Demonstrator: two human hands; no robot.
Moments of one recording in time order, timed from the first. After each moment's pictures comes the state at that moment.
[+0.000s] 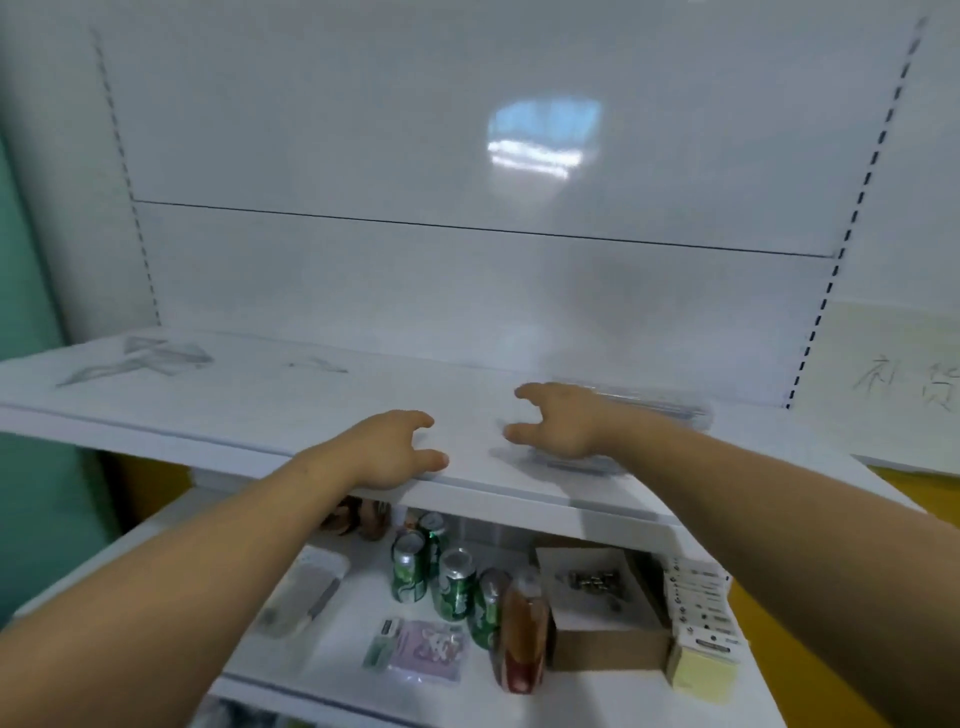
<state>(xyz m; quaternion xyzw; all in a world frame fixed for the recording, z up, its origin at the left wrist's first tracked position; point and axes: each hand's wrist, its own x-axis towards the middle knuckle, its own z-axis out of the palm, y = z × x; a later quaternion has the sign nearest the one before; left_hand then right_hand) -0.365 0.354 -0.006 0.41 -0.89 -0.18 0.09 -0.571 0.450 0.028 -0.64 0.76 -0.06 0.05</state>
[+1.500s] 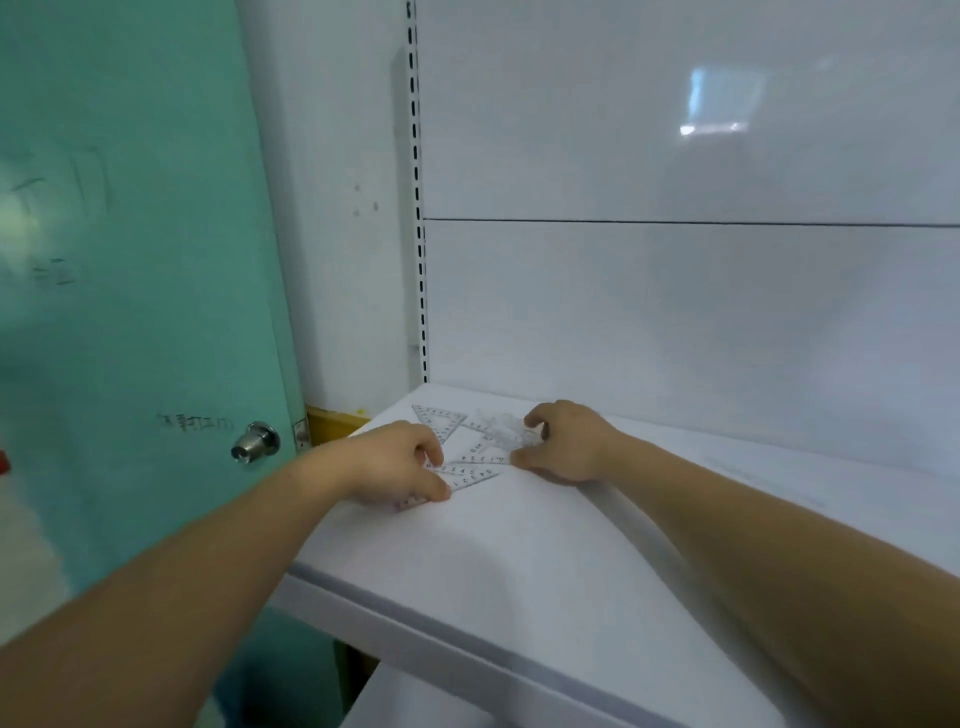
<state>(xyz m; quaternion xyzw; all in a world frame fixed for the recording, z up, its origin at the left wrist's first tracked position) -0.025 -0.078 0.007 0.51 -0.84 -0.18 0.06 -0.250 -0.044 -0.001 -0.67 0.72 -0.15 0.09</state>
